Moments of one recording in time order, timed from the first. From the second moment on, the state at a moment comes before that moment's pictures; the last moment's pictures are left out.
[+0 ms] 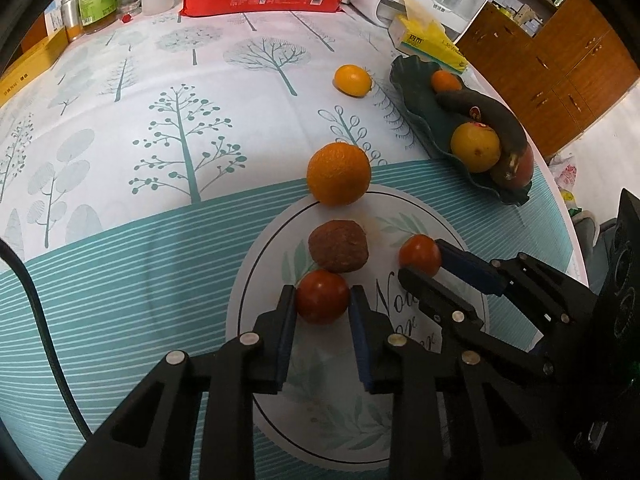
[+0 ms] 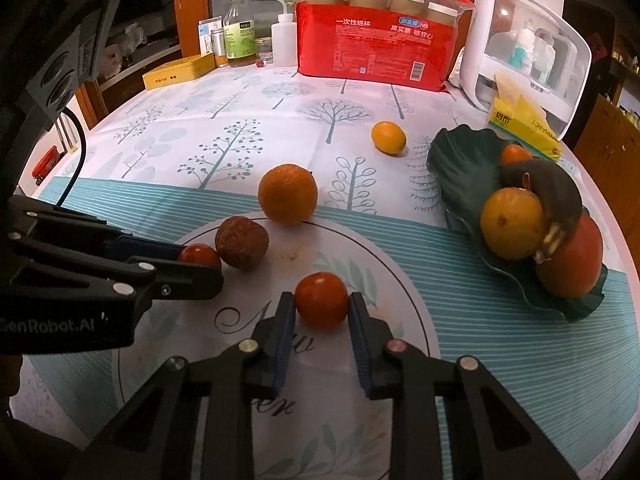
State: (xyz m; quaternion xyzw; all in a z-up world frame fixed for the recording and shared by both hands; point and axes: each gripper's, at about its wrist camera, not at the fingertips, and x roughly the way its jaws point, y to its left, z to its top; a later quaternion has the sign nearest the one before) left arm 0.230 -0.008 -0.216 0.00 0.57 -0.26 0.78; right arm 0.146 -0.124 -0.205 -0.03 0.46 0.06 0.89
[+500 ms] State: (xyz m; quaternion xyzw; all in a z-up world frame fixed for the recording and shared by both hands) left arm 0.205 -0.003 -0.184 -0.01 0.55 -0.24 0.80; right arm 0.127 -0.147 -0.191 0.04 0.47 0.04 0.88
